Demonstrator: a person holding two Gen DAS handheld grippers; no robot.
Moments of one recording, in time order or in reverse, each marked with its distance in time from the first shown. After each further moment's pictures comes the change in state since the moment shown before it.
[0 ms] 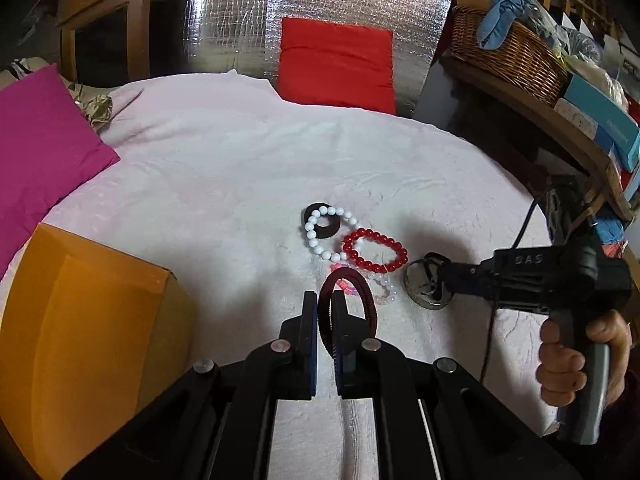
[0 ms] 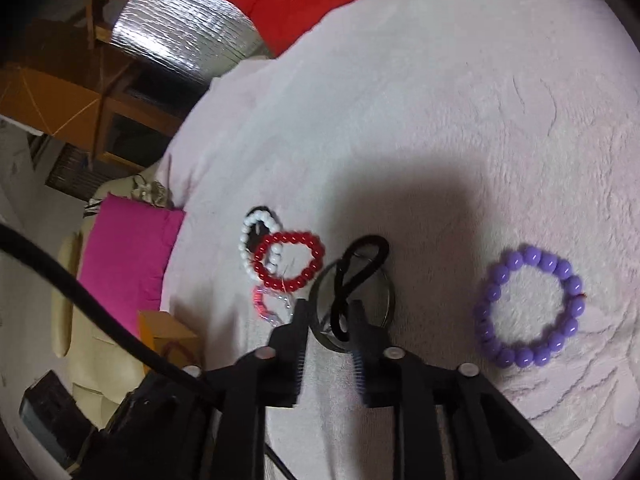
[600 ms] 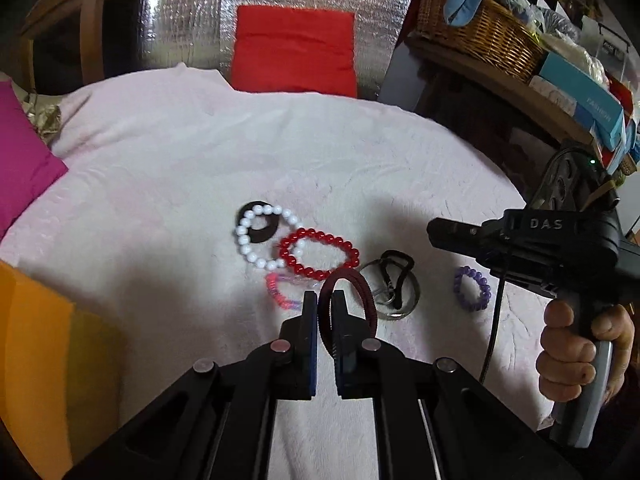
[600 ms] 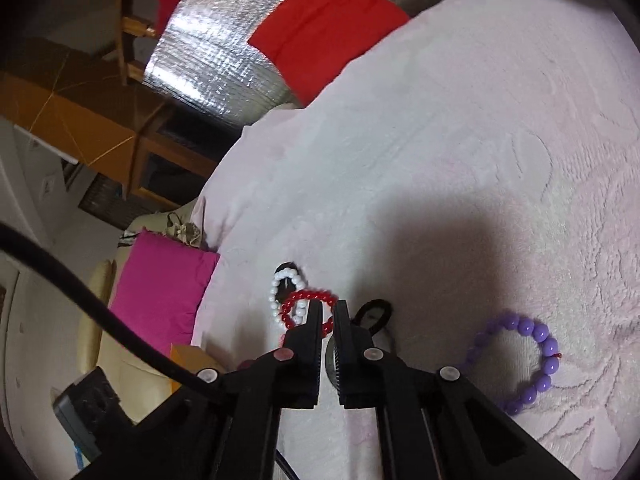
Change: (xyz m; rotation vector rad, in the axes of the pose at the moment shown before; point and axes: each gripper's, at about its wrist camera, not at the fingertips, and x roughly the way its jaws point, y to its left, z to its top) left arm 0.029 -0.038 0.007 0.068 0.039 -0.090; right arm -0.031 -0.009 0.018 -0.016 -0.158 0.126
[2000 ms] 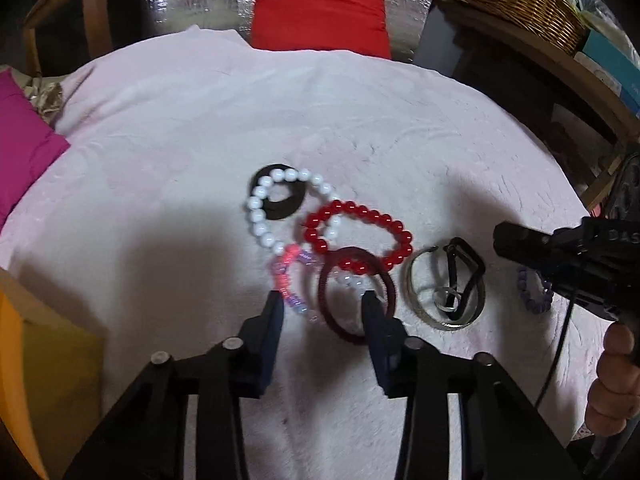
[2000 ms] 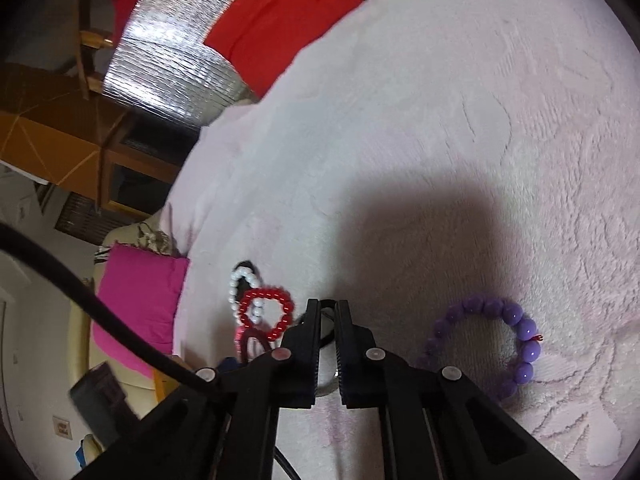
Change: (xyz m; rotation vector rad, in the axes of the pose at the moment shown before) left arm 0.064 0.003 0.005 -0.018 0.124 0.102; right arm 0.002 -0.035 0.004 0.107 0.025 -0.064
